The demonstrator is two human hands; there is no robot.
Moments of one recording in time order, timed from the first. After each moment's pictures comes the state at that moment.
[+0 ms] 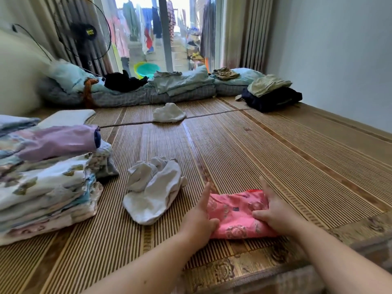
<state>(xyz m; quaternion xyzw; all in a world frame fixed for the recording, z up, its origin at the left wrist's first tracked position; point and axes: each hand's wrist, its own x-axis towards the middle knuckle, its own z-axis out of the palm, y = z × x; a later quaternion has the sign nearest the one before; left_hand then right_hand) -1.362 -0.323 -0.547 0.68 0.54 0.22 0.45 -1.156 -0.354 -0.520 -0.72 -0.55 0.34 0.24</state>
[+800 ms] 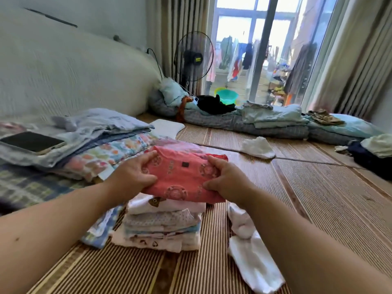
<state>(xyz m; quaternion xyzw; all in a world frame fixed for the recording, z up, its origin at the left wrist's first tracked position) -1.749 -0.261 -0.414 0.58 0.66 0.40 0.24 -1.520 -0.186 -0.409 -0.46 -0.75 0.39 0.28</state>
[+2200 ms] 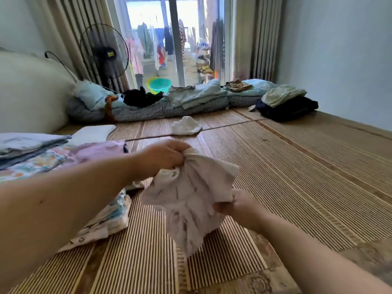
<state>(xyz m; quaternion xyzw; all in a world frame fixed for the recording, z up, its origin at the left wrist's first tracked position) -1.486 -0.270 -0.358 0.77 0.44 0.22 0.41 -1.279 -0.319 -0.482 -0.55 -0.66 0.37 0.34</state>
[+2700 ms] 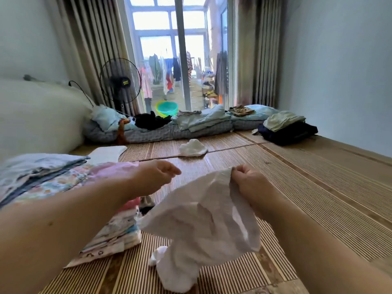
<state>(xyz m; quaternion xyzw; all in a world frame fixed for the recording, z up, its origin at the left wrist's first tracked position) -1.532 -0.301 -0.330 0.75 0.55 0.23 0.29 -1.297 -0.340 -0.376 -0.55 -0.51 0.39 0.53</state>
